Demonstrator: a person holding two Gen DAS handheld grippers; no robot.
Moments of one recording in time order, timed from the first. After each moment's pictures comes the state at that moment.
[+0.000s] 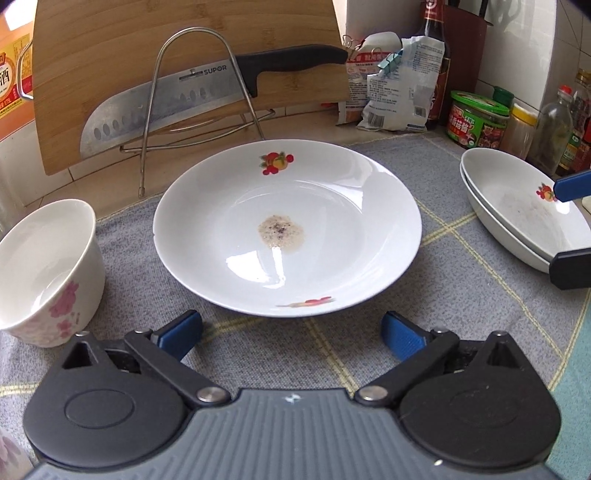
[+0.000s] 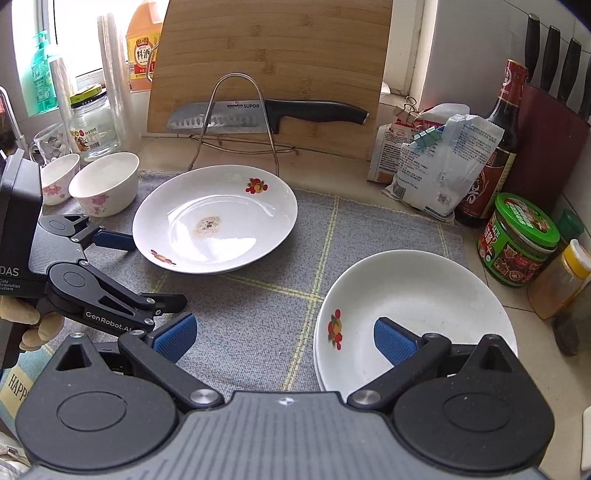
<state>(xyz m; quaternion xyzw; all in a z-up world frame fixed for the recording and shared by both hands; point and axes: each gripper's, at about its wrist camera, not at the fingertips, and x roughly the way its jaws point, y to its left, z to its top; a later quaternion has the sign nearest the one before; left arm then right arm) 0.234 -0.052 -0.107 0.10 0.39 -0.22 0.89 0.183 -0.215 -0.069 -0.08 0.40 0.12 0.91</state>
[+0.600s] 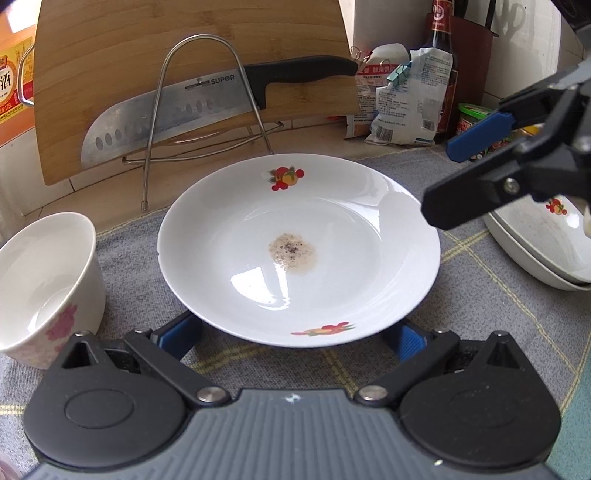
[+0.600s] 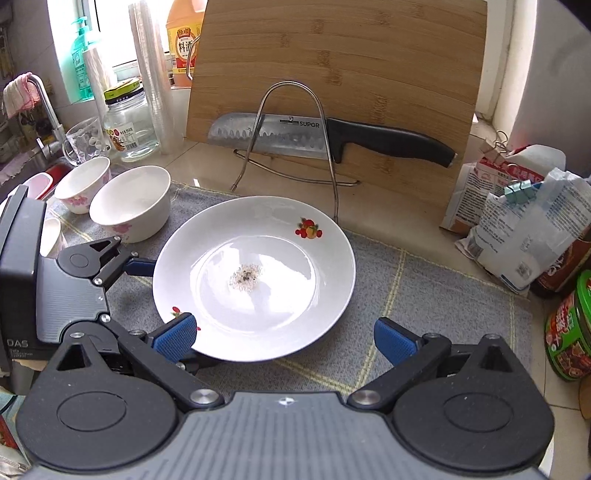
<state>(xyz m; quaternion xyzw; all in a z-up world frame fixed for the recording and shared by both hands) 0.243 -0.052 -0.110 0.09 0.37 -0.21 0.90 0.276 -0.187 -0.065 -0.09 0.42 0.23 0.87</state>
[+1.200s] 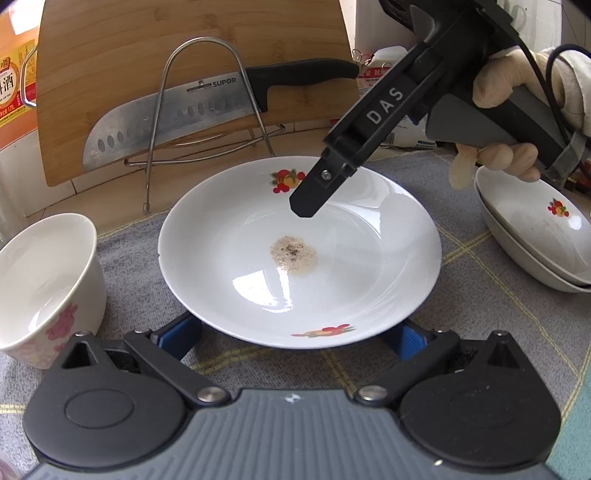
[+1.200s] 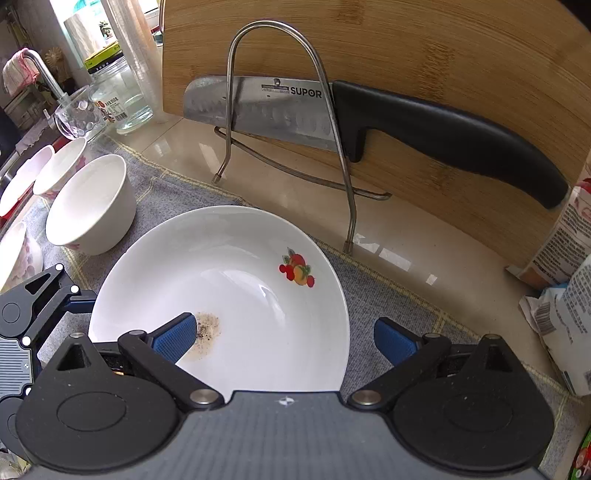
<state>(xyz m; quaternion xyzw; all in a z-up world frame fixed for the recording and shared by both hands) 0.238 -0.054 -0.110 0.09 0.37 -0.21 0.90 0.400 -0.171 -0.107 -0.11 0.49 0.31 0.80</state>
